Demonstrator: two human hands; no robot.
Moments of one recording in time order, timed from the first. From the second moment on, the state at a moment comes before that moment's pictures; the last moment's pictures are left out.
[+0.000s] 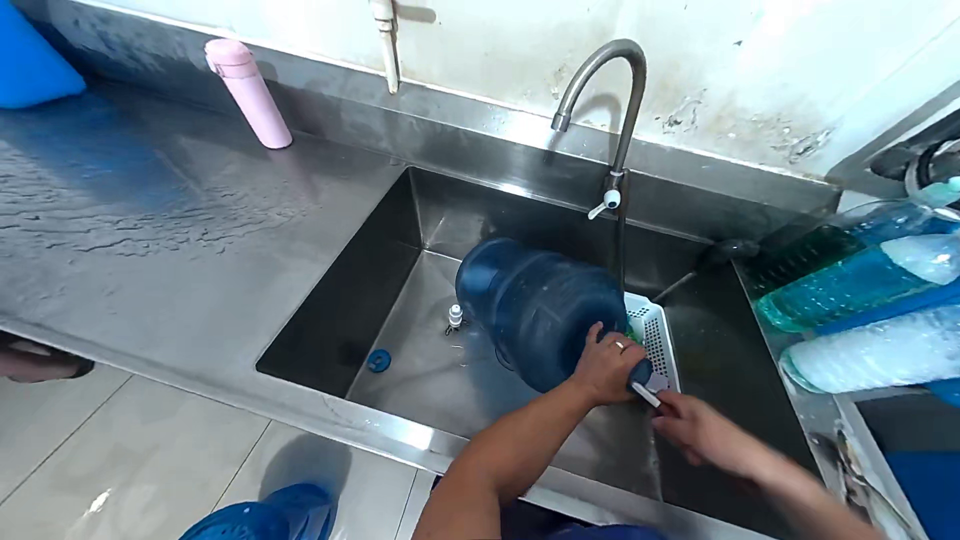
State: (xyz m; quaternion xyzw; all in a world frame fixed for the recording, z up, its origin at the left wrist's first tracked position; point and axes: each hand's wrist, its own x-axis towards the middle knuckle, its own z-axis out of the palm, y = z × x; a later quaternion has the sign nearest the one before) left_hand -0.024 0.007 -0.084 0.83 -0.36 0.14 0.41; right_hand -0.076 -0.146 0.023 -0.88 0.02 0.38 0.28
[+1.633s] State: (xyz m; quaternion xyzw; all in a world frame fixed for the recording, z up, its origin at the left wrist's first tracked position) left_hand -0.028 0.009 -0.057 0.86 -0.43 -0.12 0.27; right_hand -0.171 -0.231 0.051 -0.82 0.04 0.45 0.35
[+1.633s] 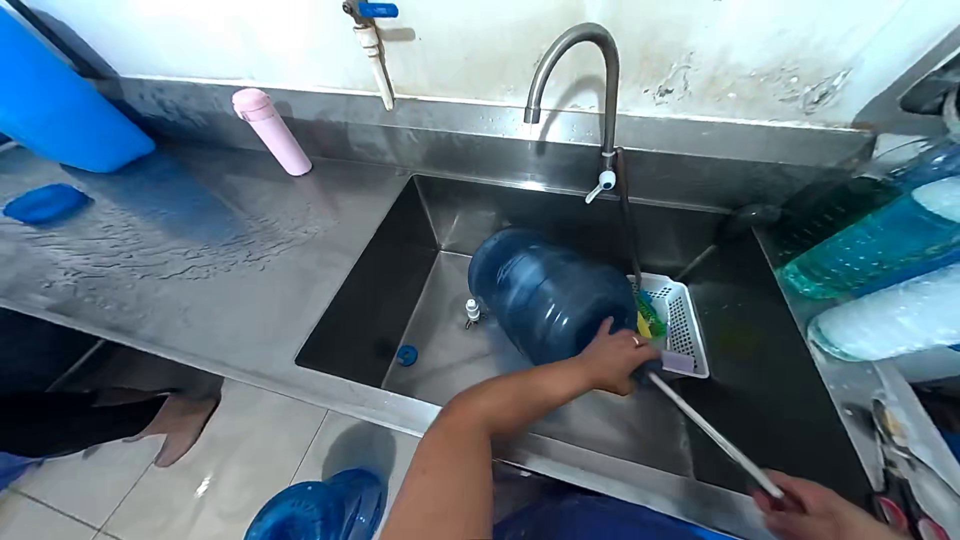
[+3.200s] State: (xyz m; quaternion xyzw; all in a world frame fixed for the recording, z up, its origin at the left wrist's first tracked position) left_hand -0.034 -0.005 -0.084 0.83 -0.46 -0.05 0.31; right_hand -0.118 -0.176 -0.006 -0.91 0.09 0.35 0.19
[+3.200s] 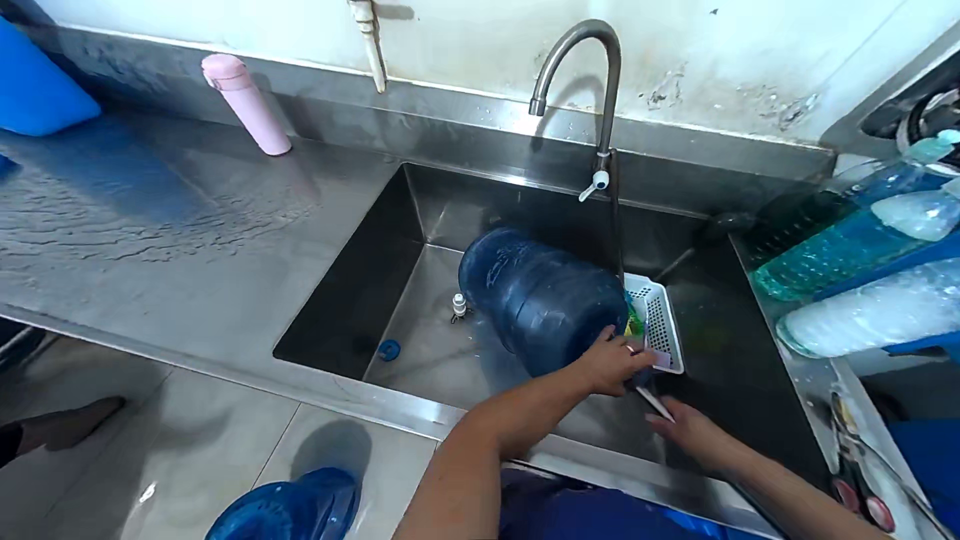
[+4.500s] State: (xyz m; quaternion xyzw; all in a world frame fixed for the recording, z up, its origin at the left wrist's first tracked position) left_hand -0.024 -0.010 -0.071 0.84 -0.43 -0.06 0.34; right_hand -0.084 -0.175 -0.027 -0.73 0.11 0.41 0.53
